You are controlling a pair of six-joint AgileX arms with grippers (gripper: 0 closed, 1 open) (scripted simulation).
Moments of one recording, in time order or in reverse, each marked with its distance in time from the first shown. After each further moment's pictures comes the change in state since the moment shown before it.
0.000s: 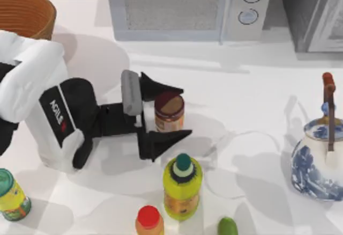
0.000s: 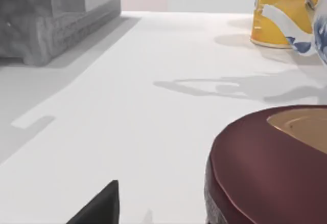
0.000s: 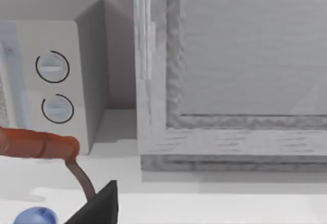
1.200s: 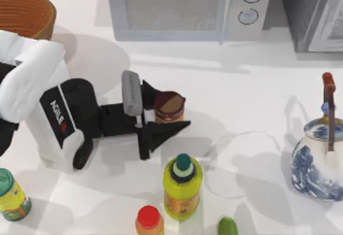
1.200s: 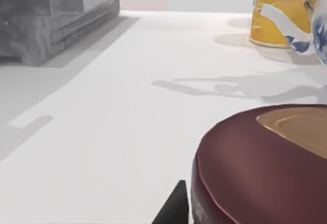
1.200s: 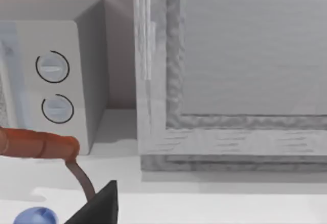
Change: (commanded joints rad) left arm 0.000 0.000 0.000 0.000 0.000 0.000; right arm 0.000 0.000 0.000 0.000 0.000 0.000
